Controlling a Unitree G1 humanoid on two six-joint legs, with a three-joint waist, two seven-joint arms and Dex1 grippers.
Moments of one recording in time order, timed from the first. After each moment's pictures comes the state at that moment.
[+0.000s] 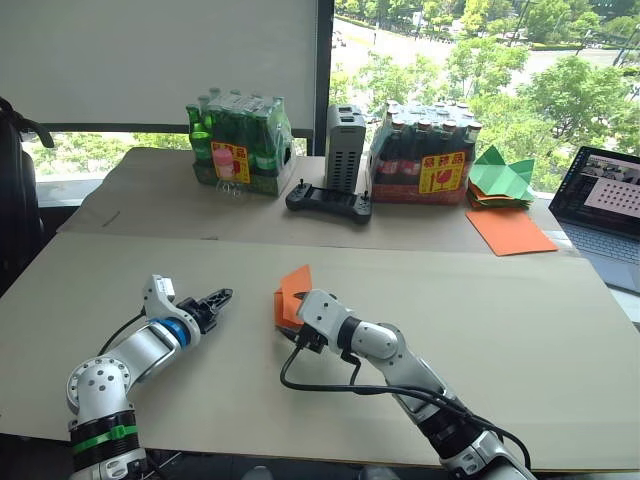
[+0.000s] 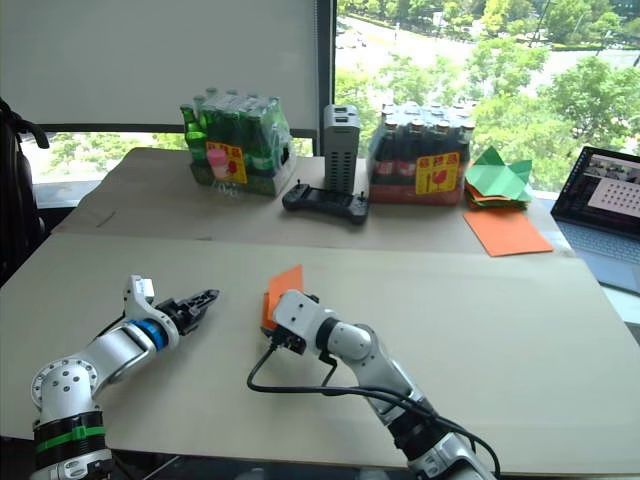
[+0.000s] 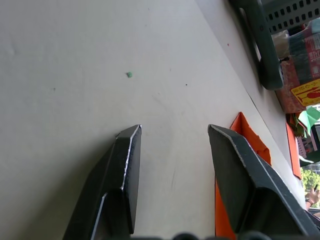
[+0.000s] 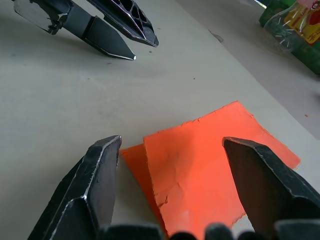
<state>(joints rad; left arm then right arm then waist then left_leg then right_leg) -0.31 0.35 0.53 0.00 -1.26 1.04 0.19 -0.45 -0.16 0.48 0.01 -0.16 0.22 0.51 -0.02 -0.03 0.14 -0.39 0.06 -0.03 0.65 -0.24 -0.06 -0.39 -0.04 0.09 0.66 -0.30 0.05</state>
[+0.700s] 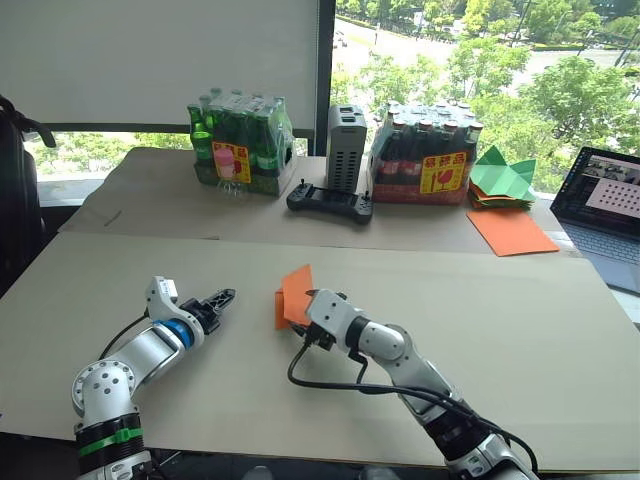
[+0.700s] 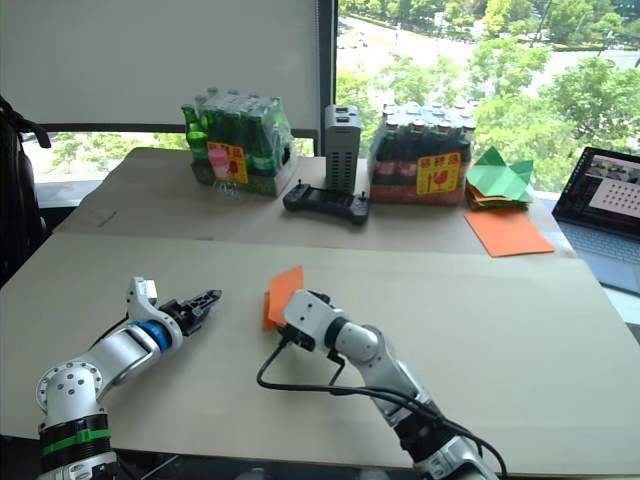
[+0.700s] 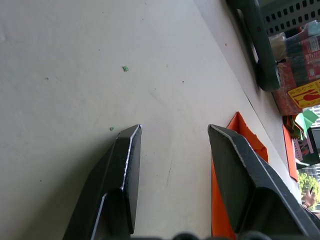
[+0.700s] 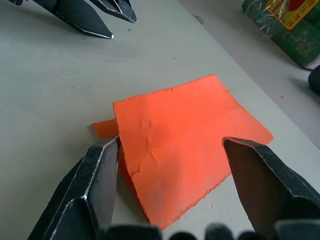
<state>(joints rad) -0.30 0.32 0.53 -0.01 -1.26 1.03 0.20 -0.43 -0.20 0.46 0.00 -0.21 0.22 0.48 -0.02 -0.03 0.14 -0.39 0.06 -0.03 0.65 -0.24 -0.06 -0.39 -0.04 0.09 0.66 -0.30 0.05</state>
